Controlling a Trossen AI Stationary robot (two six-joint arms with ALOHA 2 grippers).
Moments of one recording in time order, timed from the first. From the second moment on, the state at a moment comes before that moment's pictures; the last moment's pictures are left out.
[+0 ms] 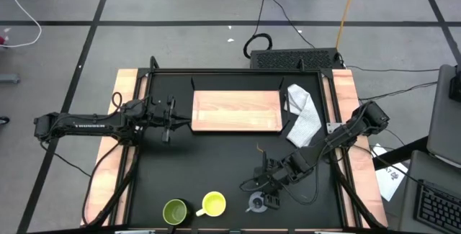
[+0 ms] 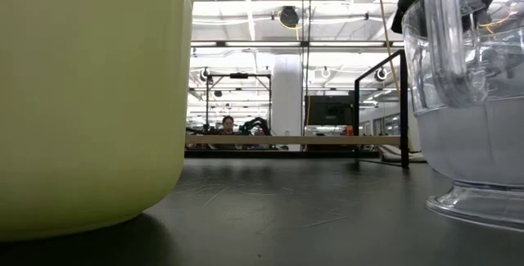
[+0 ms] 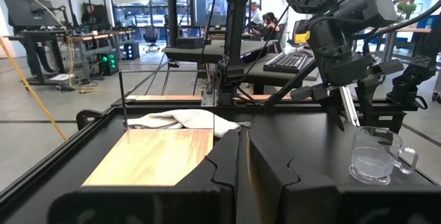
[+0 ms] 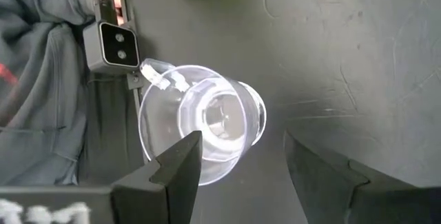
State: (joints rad) left arm 0.18 0.60 0.17 0.47 0.23 0.00; right arm 0.53 1.68 1.22 -0.57 -0.08 0.80
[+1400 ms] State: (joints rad) left arm 0.18 0.60 0.17 0.47 0.23 -0.01; right arm 0.56 1.74 1.17 -0.48 -0.04 0.64
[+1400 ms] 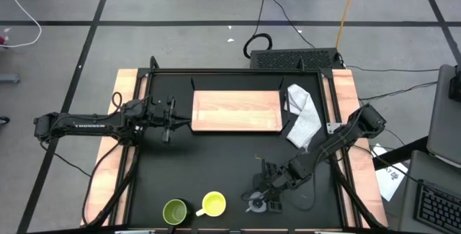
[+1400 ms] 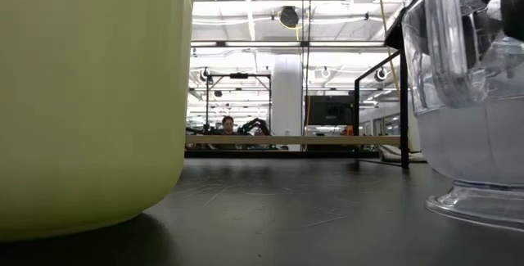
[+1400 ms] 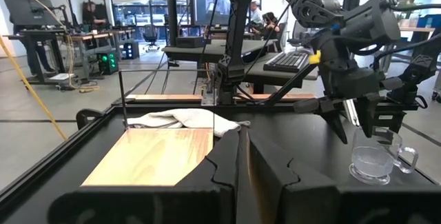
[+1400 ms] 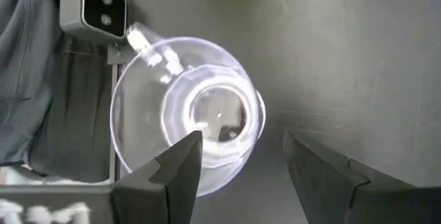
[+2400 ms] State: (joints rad) left arm 0.18 0.60 0.17 0.47 0.23 -0.01; right arm 0.54 1.75 1.17 -0.52 -0.03 0.59
